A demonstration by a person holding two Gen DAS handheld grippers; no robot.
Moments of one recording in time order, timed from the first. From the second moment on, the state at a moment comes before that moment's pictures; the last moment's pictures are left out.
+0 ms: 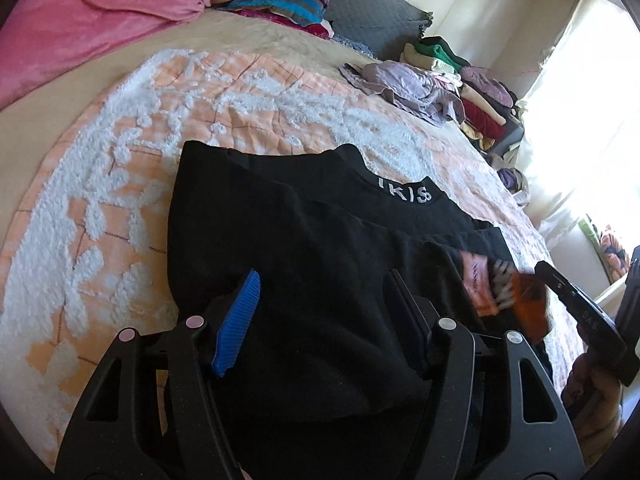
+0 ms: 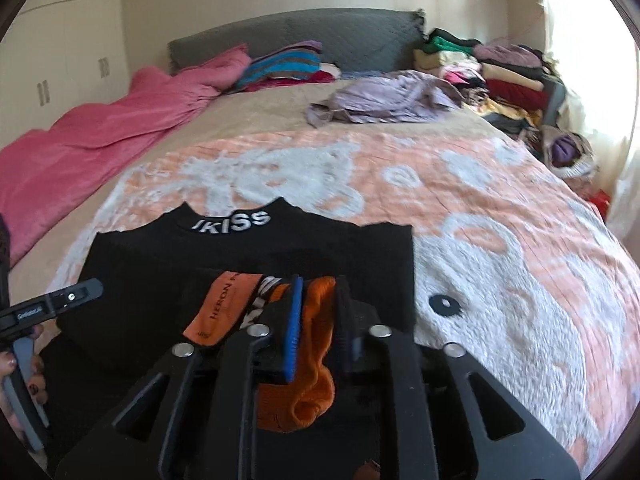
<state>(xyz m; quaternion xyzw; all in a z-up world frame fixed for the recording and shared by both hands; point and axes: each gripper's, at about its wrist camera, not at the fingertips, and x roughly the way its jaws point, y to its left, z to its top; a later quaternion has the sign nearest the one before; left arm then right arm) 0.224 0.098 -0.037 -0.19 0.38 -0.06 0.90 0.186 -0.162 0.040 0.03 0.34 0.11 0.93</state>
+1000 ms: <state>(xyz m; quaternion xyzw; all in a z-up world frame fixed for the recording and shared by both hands) 0.217 0.093 -0.043 -0.17 0.40 -0.08 0.90 0.168 -0.125 -0.004 0.01 0.45 0.16 0.88</state>
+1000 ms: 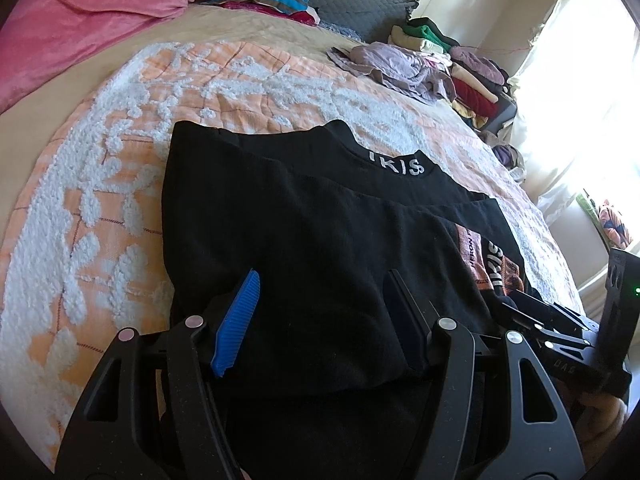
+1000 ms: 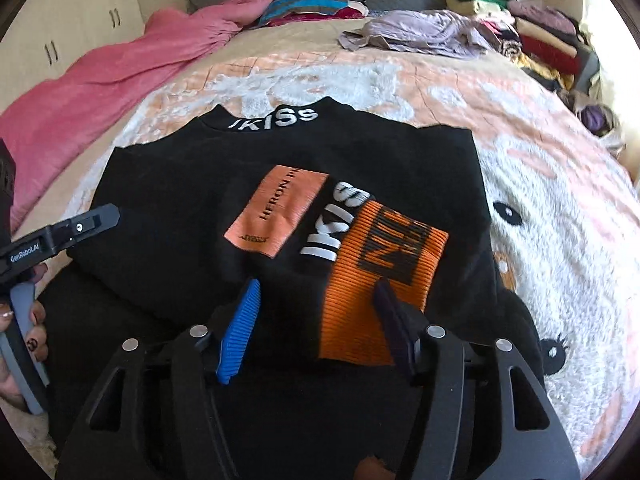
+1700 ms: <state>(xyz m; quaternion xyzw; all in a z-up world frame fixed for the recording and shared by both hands) 0.205 0.092 -0.032 -0.16 0.38 -0.09 0.91 0.145 -0.149 0.019 0.07 0.40 0.14 0.90</state>
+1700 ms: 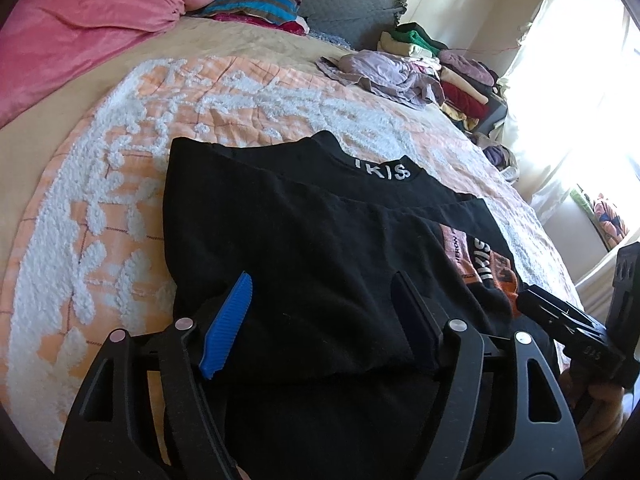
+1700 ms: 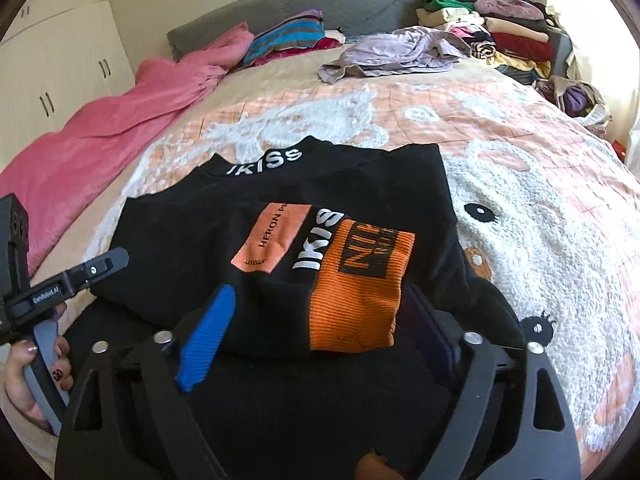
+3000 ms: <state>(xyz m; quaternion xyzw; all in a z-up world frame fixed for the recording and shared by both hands) 0.152 0.075 0.004 -0.15 0.33 -0.09 0.93 0.093 -0.181 0.083 0.09 0.36 0.13 0.92</state>
